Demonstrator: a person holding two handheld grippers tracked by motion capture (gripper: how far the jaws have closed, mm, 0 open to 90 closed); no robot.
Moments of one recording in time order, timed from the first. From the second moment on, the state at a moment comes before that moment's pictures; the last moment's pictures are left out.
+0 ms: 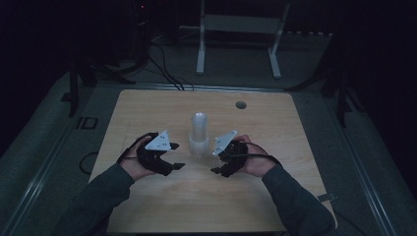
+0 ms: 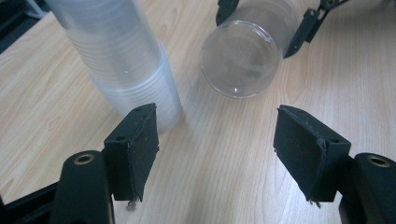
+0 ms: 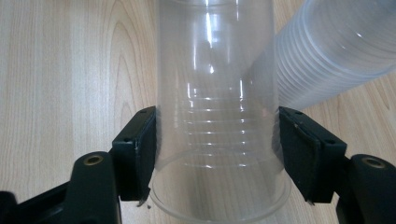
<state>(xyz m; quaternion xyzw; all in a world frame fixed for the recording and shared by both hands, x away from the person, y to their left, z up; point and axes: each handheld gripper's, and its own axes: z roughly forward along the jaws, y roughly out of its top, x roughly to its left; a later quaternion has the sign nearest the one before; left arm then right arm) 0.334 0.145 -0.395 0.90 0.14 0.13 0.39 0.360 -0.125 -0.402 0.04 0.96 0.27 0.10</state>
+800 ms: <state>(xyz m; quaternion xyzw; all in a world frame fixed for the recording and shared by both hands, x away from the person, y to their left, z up) 0.331 0.132 -0.401 0.92 0.12 0.14 0.34 0.356 -0.110 -0.405 0.01 0.97 0.20 0.11</state>
